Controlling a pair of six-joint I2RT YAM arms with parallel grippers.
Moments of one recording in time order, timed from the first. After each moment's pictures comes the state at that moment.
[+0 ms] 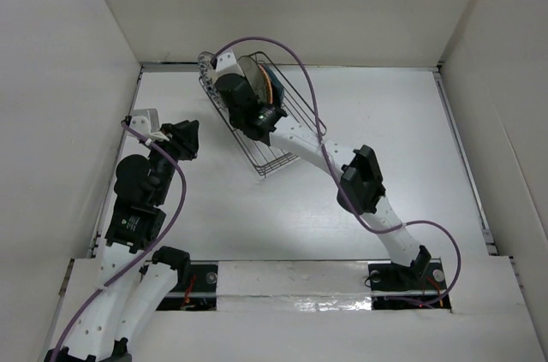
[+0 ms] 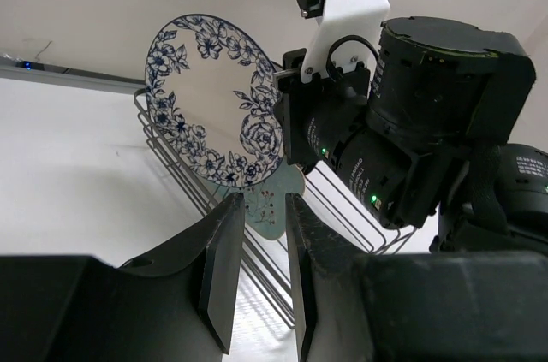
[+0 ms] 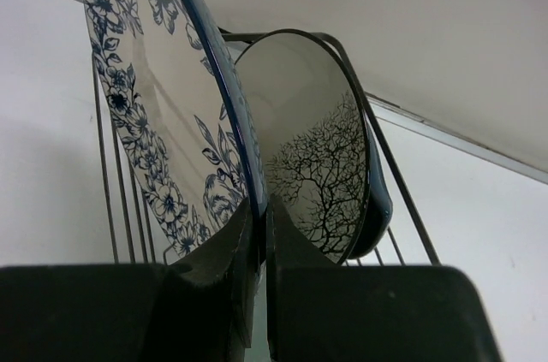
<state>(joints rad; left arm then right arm) -0.29 0.57 0.75 -0.09 -0.08 -0.33 0.93 2.35 2.33 -0.22 0.77 -0.10</state>
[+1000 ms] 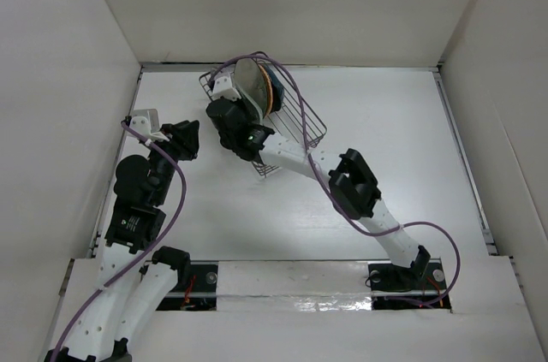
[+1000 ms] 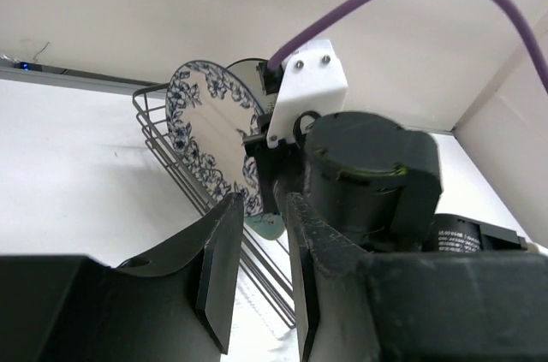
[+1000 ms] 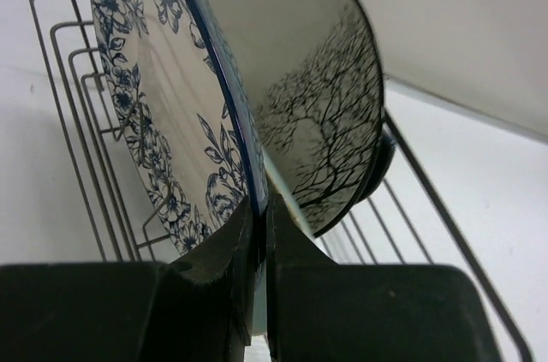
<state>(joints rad) -0.29 0.57 0.75 -0.09 -0.08 -0.34 1.00 2.37 2.16 -0.04 1.01 -0.13</state>
